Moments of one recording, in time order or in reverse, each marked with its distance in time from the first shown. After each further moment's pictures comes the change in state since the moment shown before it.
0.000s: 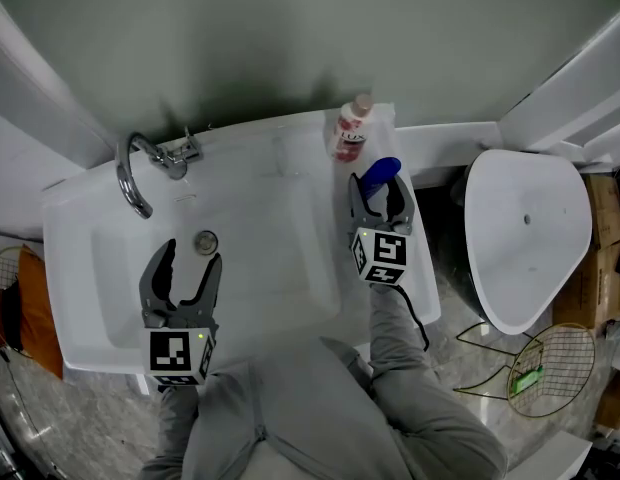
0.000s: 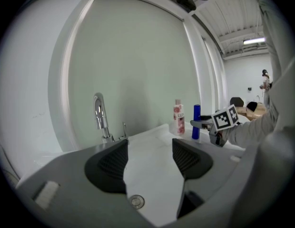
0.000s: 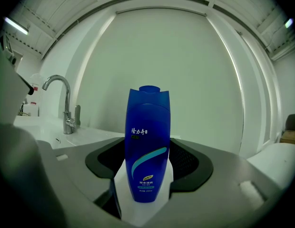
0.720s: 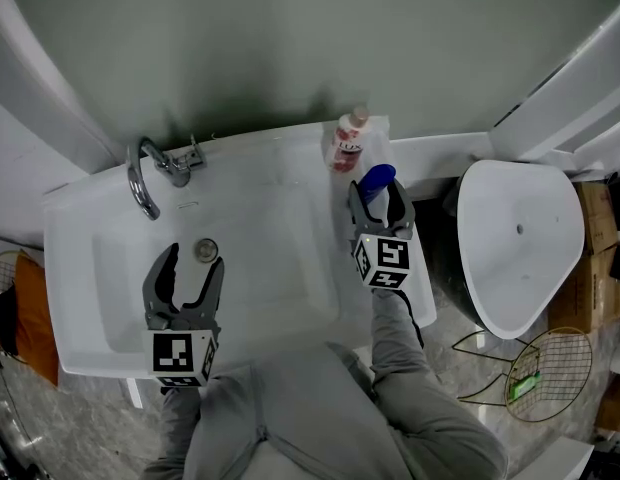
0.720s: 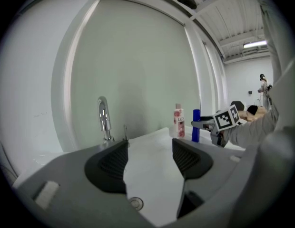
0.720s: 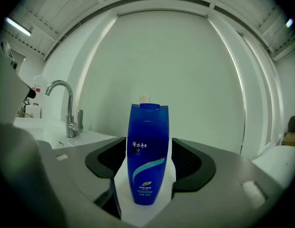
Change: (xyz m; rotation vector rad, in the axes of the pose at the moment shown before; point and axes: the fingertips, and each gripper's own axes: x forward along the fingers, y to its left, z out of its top) left arm -0.007 0.003 0.006 -0.017 -0.047 0.003; right arm -0.006 0.001 0.019 -0.008 -0.020 0.021
